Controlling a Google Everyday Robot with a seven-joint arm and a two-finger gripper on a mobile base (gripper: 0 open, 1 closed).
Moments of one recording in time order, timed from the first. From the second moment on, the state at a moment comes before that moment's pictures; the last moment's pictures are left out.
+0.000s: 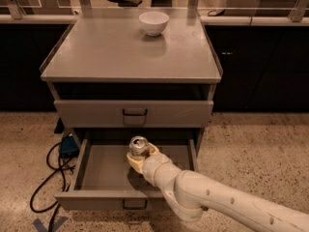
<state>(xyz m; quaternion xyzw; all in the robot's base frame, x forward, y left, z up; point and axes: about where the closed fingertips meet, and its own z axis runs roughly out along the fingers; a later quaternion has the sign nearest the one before) 0.548 0.044 0.592 -0.25 0.78 0.19 0.54</state>
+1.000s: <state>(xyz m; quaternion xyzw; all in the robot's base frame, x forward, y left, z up) 0.583 0.060 0.508 -0.18 0.81 0.21 0.51</state>
